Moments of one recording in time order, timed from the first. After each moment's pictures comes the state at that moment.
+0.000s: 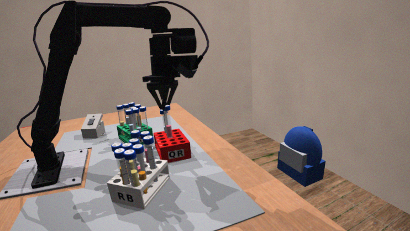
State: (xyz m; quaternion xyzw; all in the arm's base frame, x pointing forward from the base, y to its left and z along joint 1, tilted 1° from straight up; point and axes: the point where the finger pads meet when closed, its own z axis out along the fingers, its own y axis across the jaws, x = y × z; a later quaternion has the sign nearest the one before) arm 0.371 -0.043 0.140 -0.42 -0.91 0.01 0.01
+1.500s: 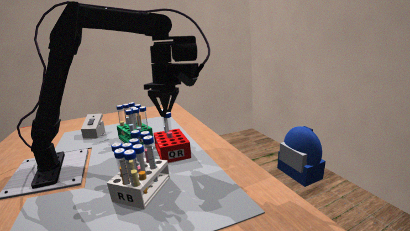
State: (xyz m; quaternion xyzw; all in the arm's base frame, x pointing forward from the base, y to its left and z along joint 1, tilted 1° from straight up) arm 0.371 -0.043 0.118 -0.42 -0.91 0.01 0.01
